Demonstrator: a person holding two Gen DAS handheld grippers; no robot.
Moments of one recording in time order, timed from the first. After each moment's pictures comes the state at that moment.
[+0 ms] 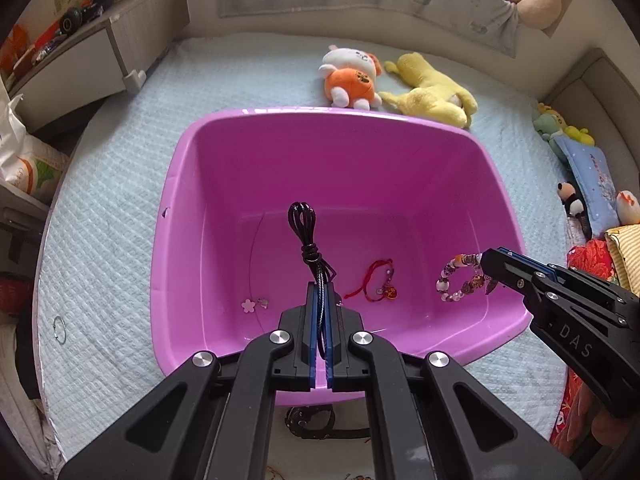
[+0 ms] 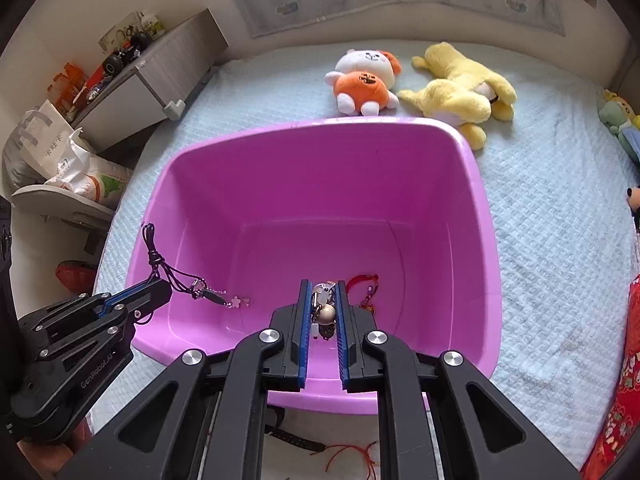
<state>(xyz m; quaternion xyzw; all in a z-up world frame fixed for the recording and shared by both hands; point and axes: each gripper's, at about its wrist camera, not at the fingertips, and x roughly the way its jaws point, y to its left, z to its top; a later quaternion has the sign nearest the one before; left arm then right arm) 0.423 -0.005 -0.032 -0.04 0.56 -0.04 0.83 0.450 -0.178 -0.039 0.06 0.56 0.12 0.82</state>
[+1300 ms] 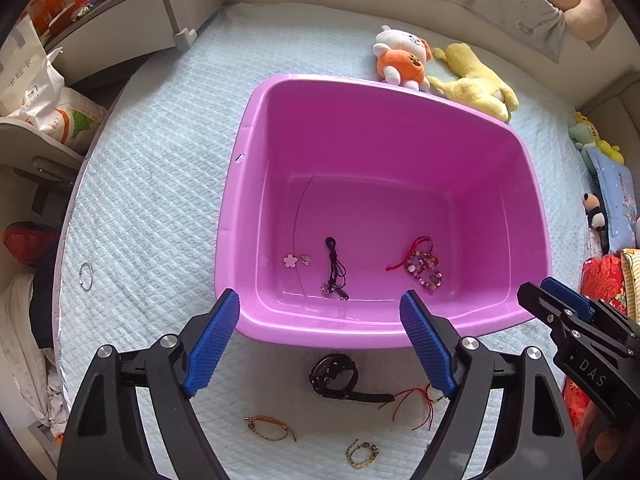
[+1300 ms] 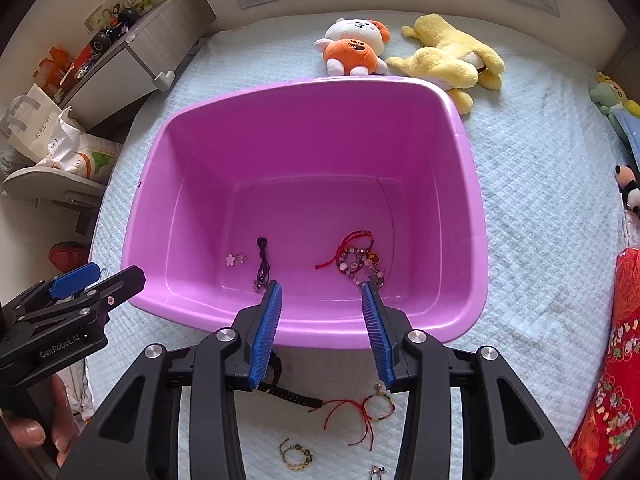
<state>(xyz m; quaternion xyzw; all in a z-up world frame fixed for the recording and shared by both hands) 0.397 0.031 -0.013 -0.06 0.60 0.02 0.80 0.415 -0.176 -0.025 0.04 0.60 0.10 0.79</state>
